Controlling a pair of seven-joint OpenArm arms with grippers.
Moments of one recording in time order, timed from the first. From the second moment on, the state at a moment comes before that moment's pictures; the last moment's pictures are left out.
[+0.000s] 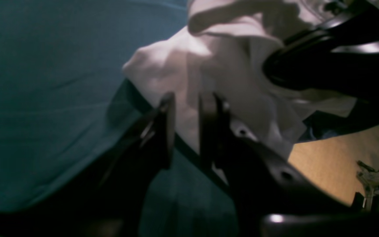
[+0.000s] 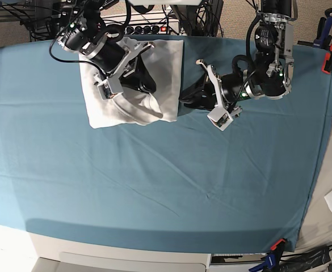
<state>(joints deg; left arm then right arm) 7.9 -8.0 2.1 103.2 -46.0 -43.1 58.3 -26.1 -1.6 10.7 118.8 31.1 39.6 -49.7</state>
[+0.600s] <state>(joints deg) 7.9 -8.0 2.1 103.2 -46.0 -43.1 58.3 -24.3 -1.6 10.7 115.0 36.0 39.6 -49.3</state>
